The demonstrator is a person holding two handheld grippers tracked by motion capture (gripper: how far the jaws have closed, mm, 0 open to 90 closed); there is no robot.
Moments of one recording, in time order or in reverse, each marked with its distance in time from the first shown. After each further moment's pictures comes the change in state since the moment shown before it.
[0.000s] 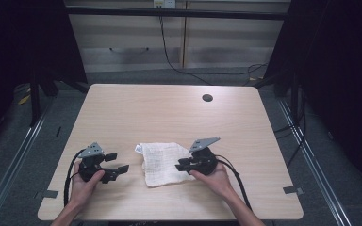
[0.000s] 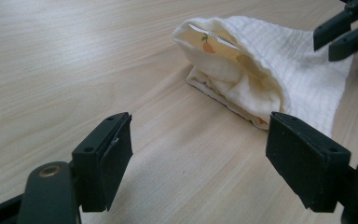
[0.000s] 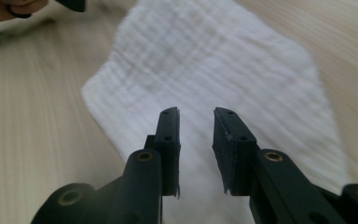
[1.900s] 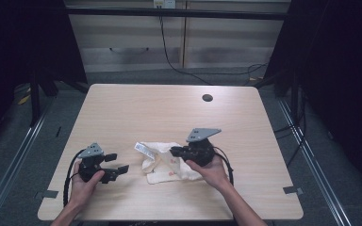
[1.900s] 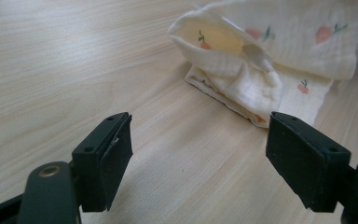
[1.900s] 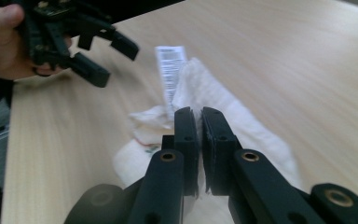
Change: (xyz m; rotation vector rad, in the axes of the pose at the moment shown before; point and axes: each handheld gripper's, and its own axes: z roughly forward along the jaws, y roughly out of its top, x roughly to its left) left arm 0.000 -0.001 0.000 0.002 -0.007 -0.003; right arm 0.005 0.039 -0.029 -0.166 -0.074 -0.059
